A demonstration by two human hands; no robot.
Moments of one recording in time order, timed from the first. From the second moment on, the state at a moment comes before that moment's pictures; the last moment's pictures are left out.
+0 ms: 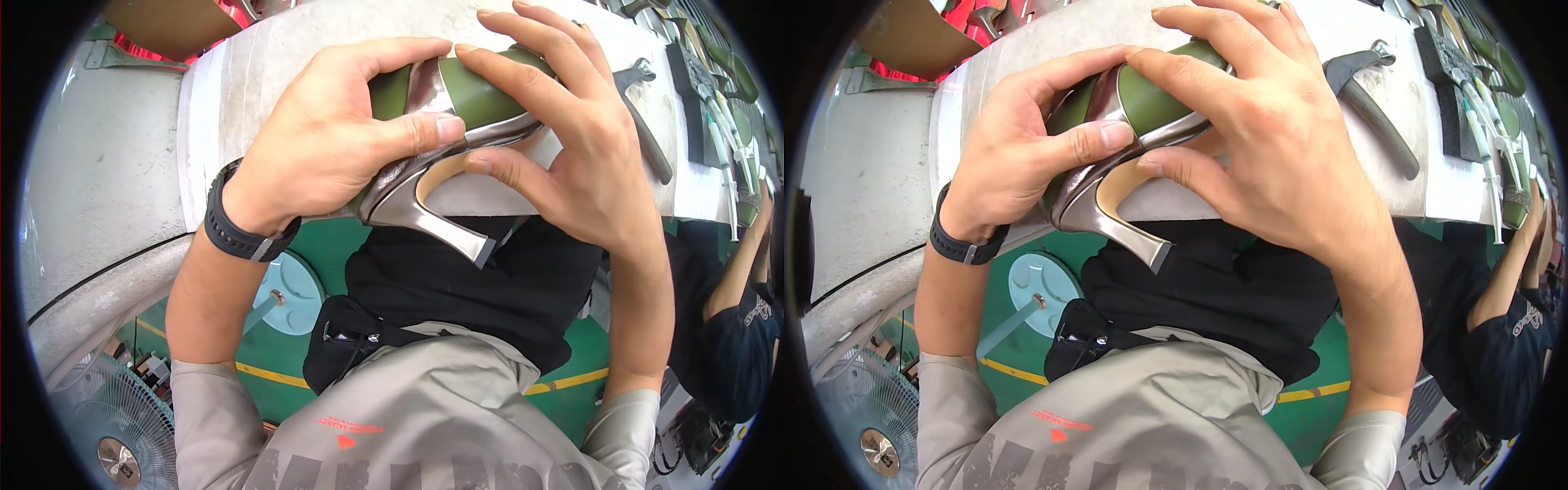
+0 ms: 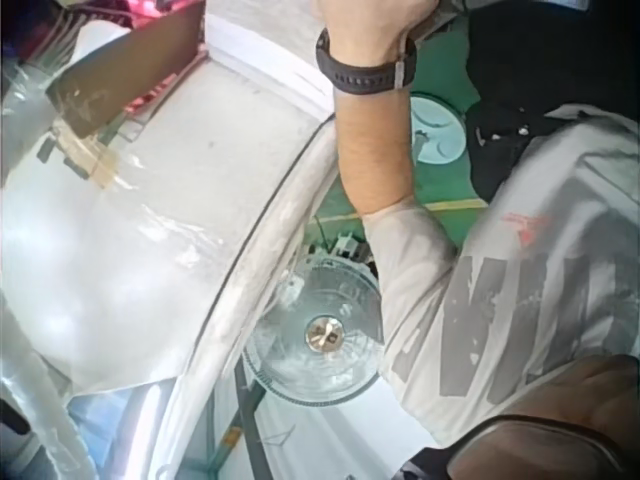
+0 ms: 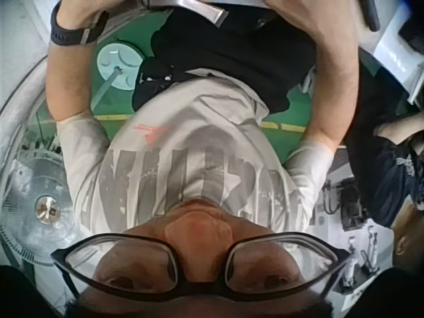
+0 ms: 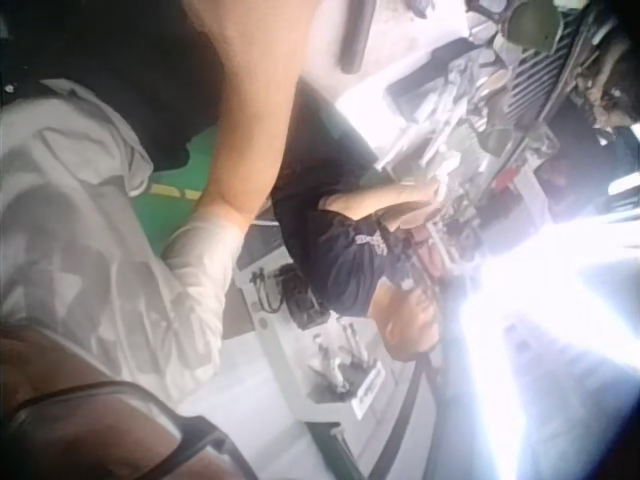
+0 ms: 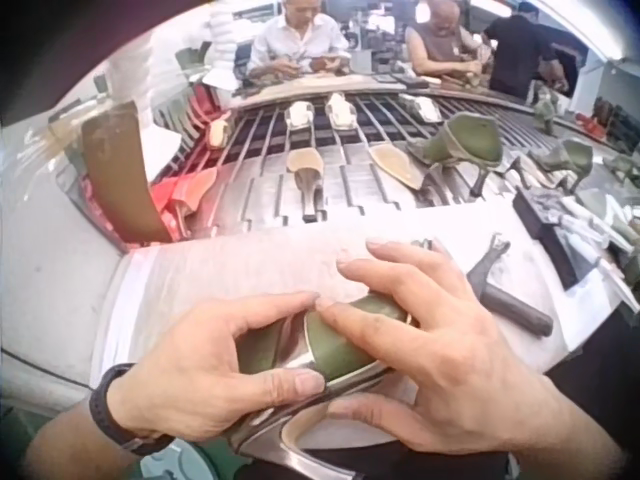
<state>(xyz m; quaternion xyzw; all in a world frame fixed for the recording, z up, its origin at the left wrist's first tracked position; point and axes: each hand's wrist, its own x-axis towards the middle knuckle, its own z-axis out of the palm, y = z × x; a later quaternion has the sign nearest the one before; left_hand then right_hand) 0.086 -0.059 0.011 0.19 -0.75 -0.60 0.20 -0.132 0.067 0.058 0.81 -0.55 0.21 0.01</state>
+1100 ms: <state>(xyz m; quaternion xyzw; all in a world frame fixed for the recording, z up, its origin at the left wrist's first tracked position) 0.074 -0.041 0.015 0.23 -0.87 -0.39 0.22 -0.161 0.085 0.050 0.70 -0.65 0.29 0.06</state>
